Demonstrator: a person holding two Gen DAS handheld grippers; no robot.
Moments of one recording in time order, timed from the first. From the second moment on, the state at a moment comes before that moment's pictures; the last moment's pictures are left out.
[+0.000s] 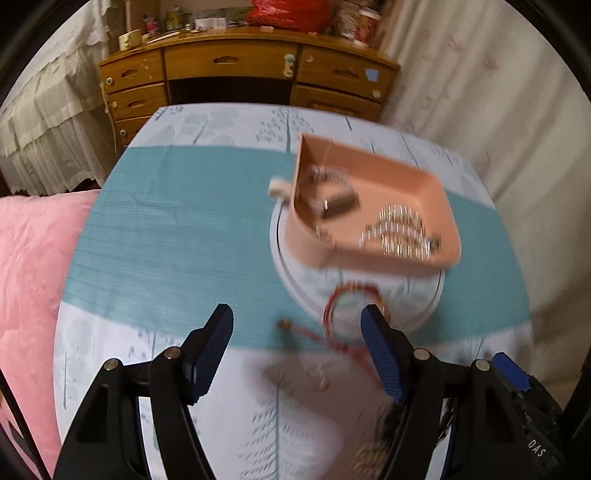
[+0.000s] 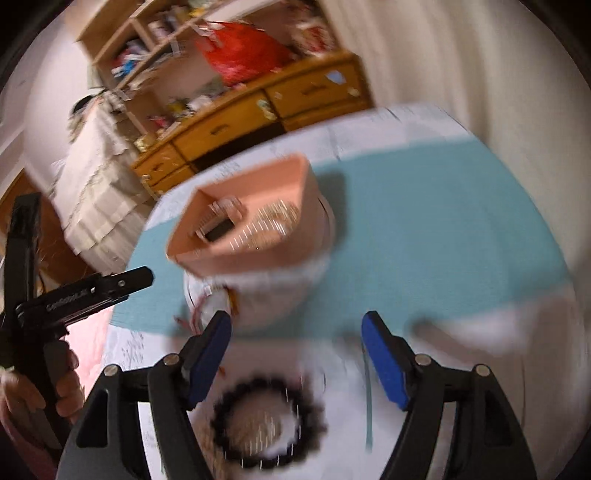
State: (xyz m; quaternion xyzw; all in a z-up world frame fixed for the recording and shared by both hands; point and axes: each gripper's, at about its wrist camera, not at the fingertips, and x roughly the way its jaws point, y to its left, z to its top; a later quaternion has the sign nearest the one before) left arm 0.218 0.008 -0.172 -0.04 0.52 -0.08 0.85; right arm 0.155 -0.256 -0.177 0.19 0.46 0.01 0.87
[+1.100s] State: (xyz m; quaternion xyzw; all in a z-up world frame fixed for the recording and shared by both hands) left arm 0.179 -0.027 -0.219 0.06 0.51 -0.13 0.85; right arm 0.105 -0.201 -0.202 0.12 0.51 -0.05 0.85
